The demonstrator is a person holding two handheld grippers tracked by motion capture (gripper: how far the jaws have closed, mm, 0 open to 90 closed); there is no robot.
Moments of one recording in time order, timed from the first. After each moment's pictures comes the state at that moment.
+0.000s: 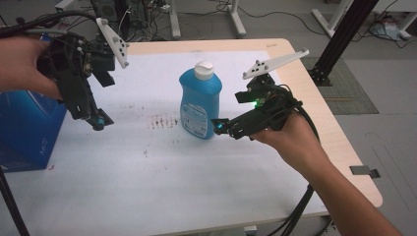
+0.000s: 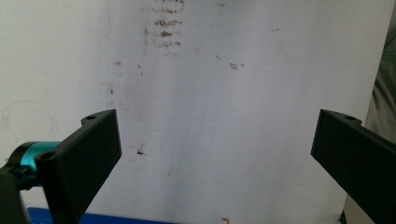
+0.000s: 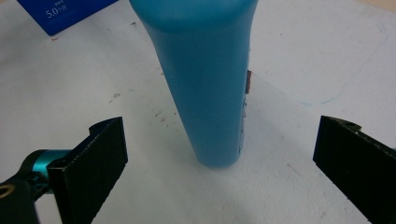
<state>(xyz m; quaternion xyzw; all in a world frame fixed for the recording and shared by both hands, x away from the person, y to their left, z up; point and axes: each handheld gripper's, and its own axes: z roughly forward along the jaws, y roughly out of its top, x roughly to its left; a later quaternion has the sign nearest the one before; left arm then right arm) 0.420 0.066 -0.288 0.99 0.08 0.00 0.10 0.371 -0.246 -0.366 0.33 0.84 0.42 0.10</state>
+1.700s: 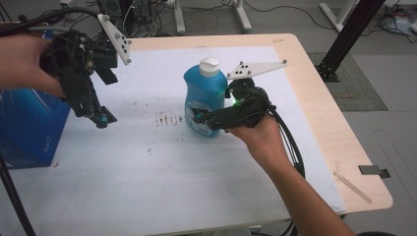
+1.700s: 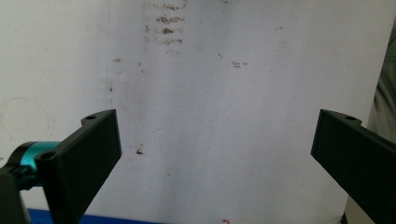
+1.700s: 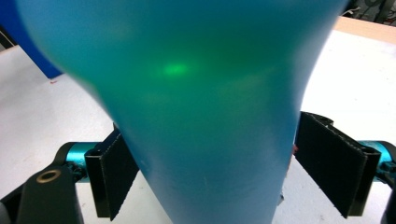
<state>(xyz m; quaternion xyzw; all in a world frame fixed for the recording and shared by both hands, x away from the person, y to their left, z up) 0.425 0.069 -0.293 0.99 0.09 -0.01 0.10 0.396 -0.215 -0.405 0.31 0.80 0.51 0.11</state>
